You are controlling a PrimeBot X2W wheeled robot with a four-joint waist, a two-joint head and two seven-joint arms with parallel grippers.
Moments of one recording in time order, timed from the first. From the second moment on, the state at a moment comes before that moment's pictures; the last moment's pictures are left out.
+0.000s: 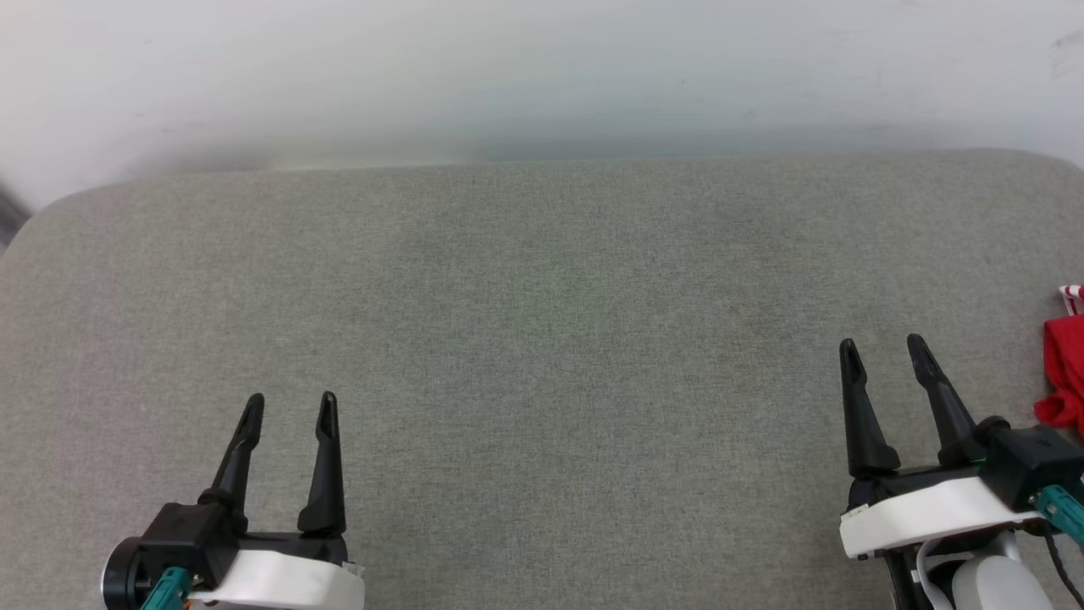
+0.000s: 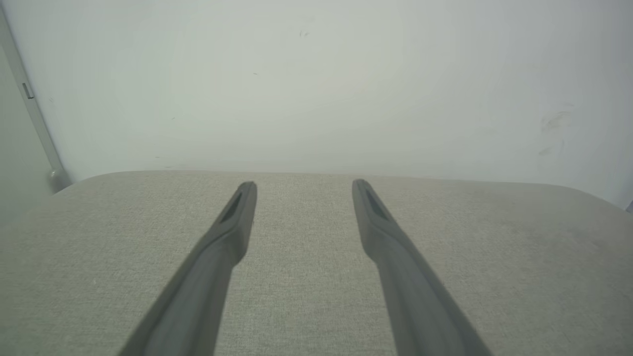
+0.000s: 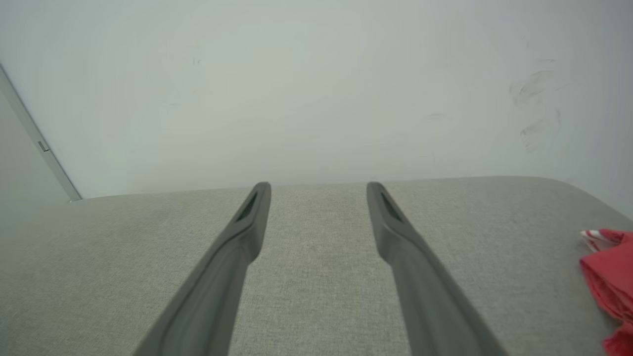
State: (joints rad) left arm 0.05 0.05 0.03 -0.04 -0.17 -0.13 -0.26; right arm -0.09 -0.08 0.02 0.12 0.19 0.13 -0.25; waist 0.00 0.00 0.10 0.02
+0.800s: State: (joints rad) left arm 0.06 0.05 0.04 0.02 -0.35 -0.13 -0.23; right arm -0.08 -0.07 0.01 0.17 0.35 0.13 -0.21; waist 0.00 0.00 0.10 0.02
